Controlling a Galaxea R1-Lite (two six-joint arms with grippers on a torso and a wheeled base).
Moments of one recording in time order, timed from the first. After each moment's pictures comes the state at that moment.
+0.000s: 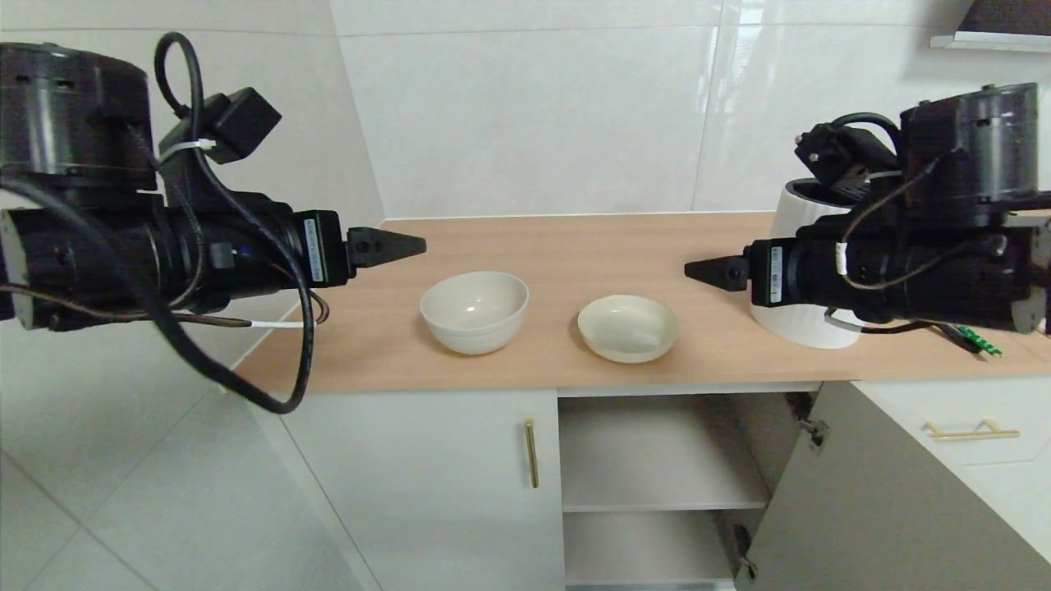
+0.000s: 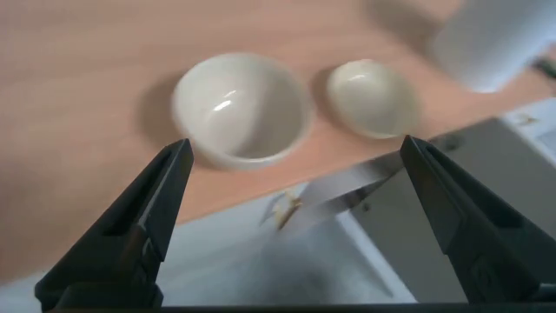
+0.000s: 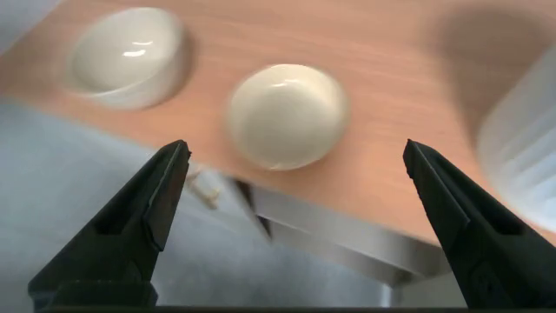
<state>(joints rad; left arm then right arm) -0.28 1.54 -1.20 -0.01 -0.18 -0.16 0.51 1.63 -1.23 -0.07 -0.10 0.13</state>
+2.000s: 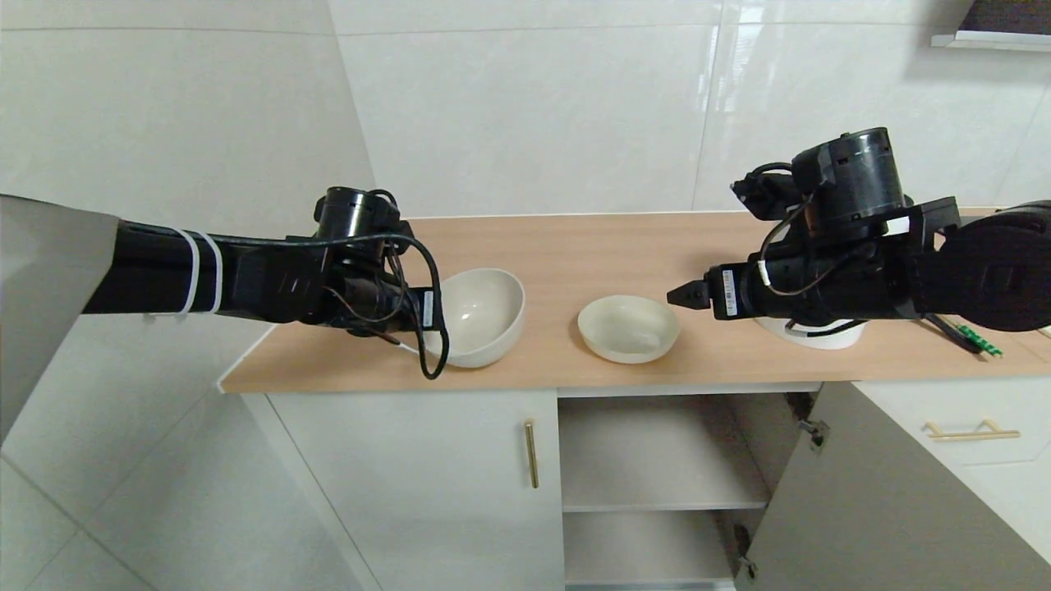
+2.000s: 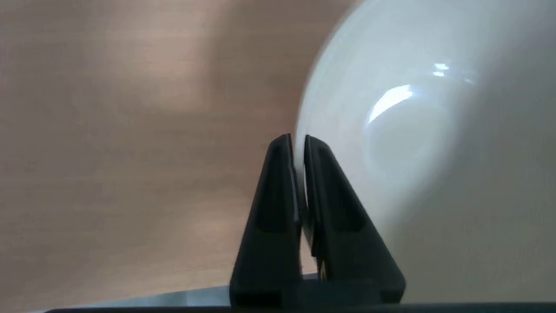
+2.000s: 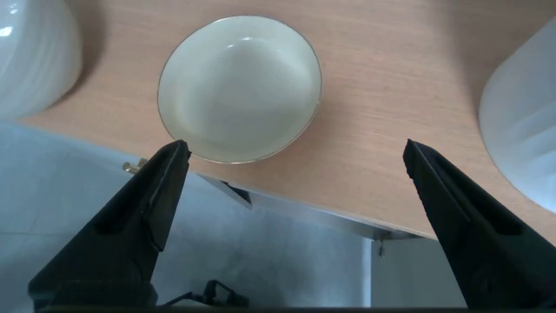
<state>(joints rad) -0.26 2.07 -1.51 0.13 0.08 -0.17 0.49 1.80 -1.37 0.06 -0.15 0.15</state>
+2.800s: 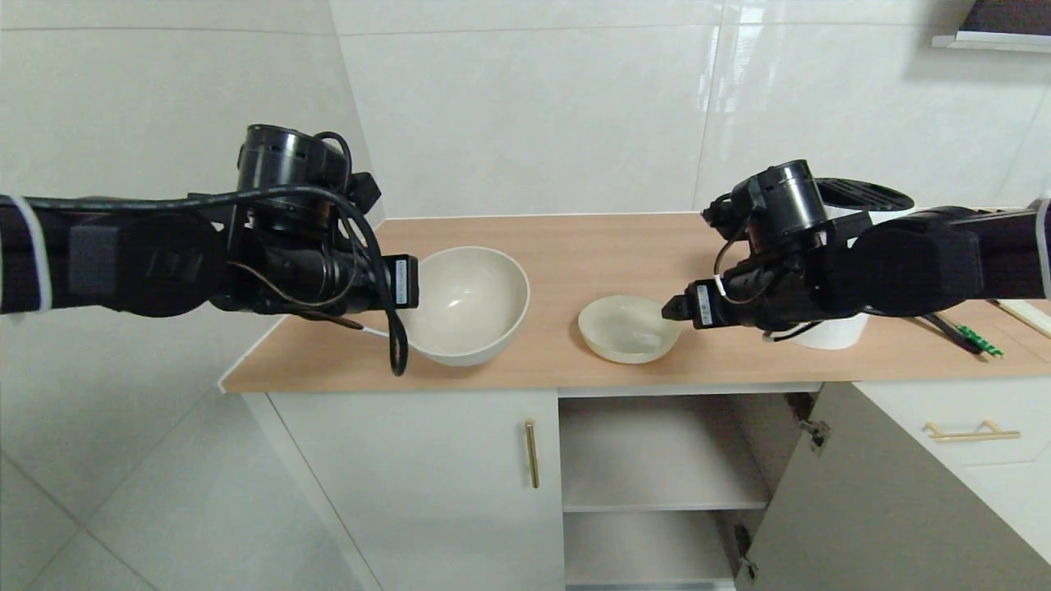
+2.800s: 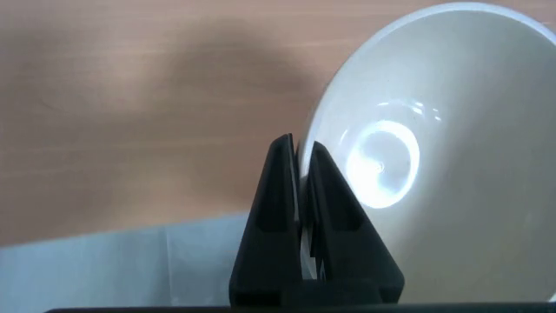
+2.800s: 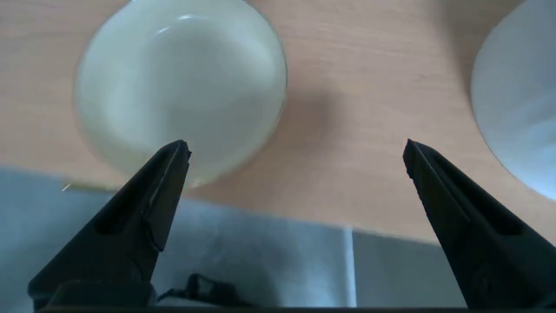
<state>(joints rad) -0.31 1.82 -1.39 0.14 0.06 -0.21 0.48 1.96 -1.53 0.18 -0.26 0.19</state>
